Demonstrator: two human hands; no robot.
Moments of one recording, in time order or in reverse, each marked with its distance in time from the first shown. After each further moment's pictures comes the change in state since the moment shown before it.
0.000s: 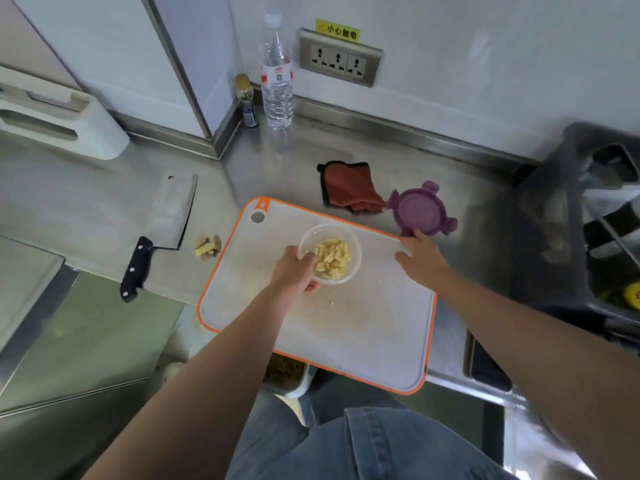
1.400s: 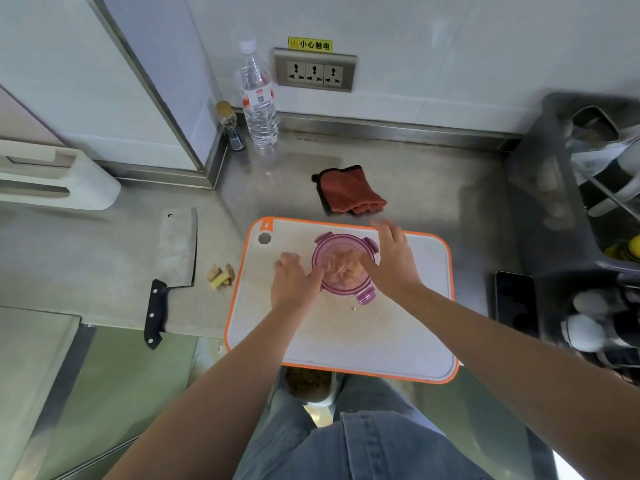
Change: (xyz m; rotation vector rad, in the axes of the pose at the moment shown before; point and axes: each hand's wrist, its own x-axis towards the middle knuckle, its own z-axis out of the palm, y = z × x) left_hand 0.000 0.006 -0.036 0.611 0.066 0.289; right_hand -0.054 -0.091 0.027 0.231 0.333 -0.165
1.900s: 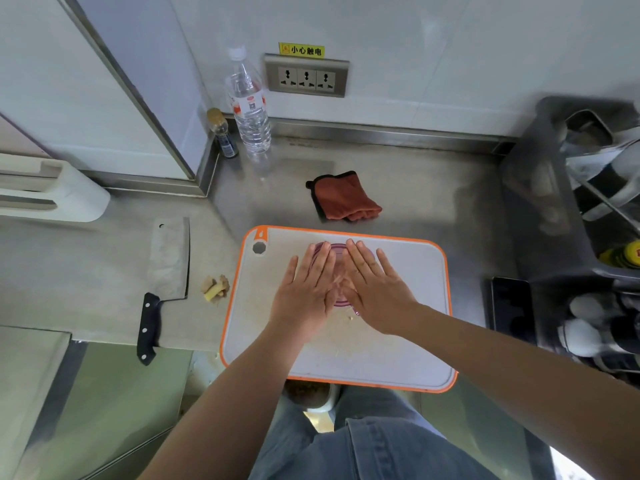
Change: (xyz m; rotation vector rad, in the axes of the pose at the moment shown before) left_hand 0.004 -0.013 0.014 0.902 -0.022 0.683; right_hand -0.021 0.010 0.018 -0.697 -0.254 -0.337
